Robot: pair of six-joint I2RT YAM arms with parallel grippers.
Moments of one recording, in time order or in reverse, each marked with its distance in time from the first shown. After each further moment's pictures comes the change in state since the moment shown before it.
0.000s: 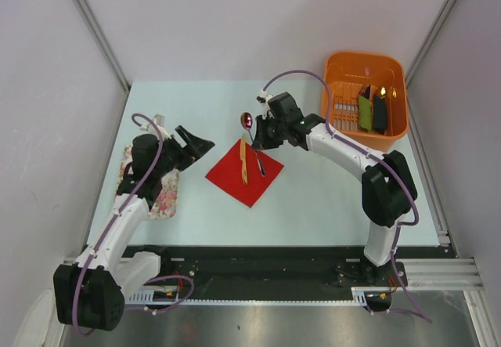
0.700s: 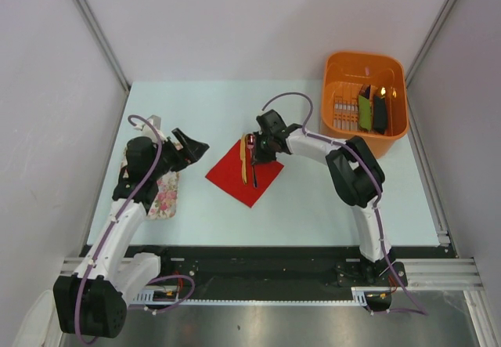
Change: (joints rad) left arm 0.052 -0.072 -0.002 -0.066 -0.025 0.163; right arm -0.005 0.302 0.028 0.044 0.066 0.235
